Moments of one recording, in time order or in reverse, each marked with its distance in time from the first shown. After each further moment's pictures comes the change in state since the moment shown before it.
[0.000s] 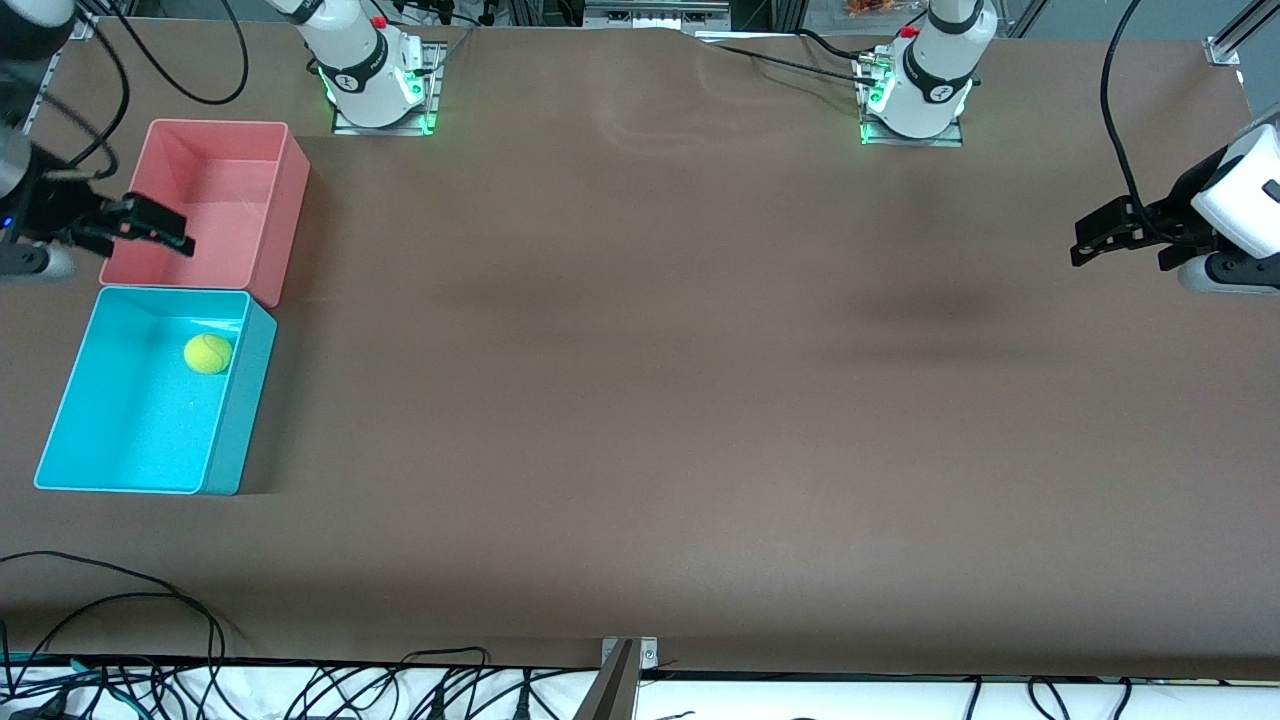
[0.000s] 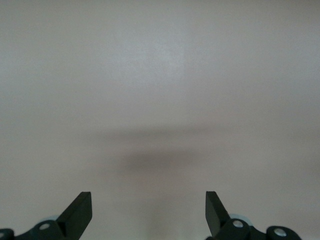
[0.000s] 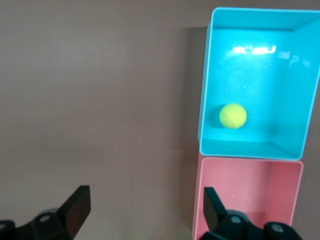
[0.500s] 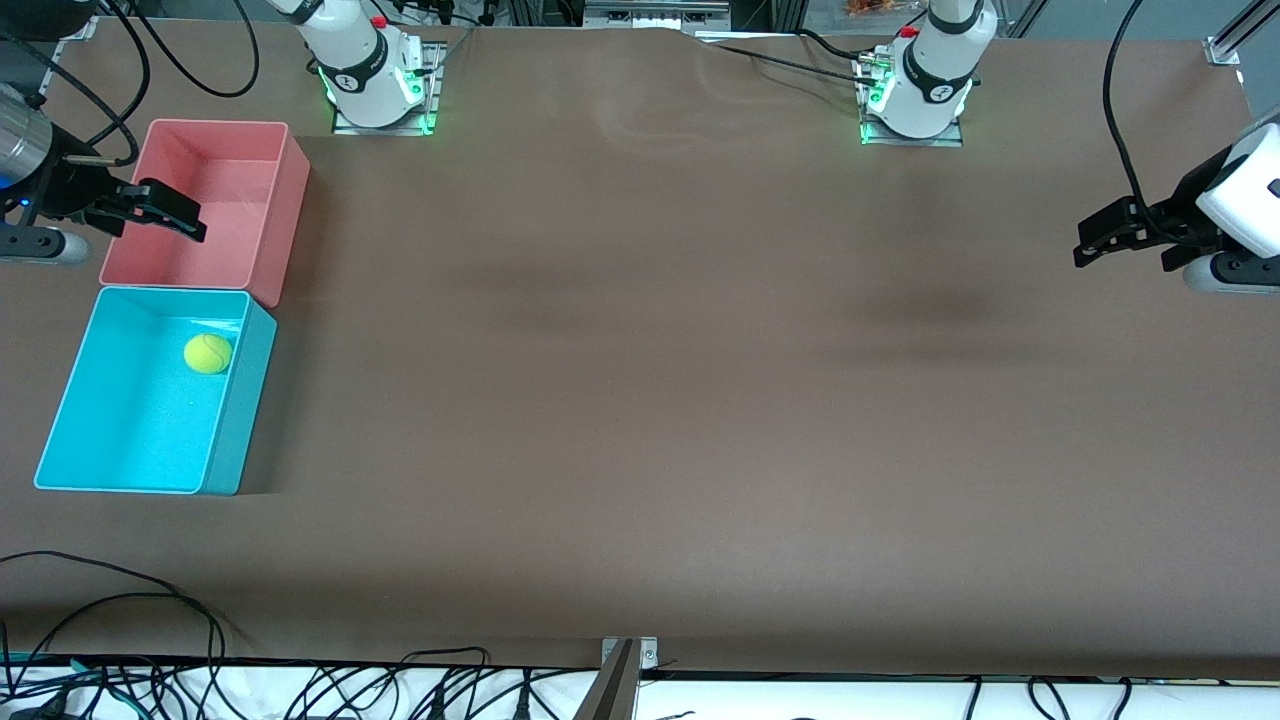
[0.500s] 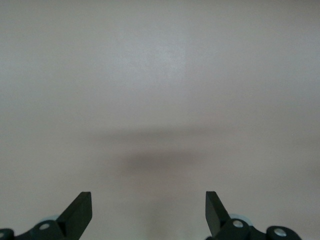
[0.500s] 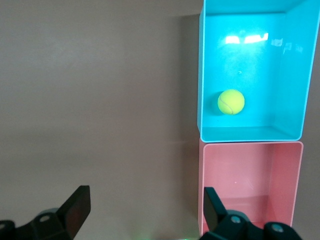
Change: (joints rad) left arm 0.003 0.000 0.003 0.003 0.000 0.002 0.000; right arm -0.025 -0.018 0.031 -0.015 -0.012 -0.018 0.064
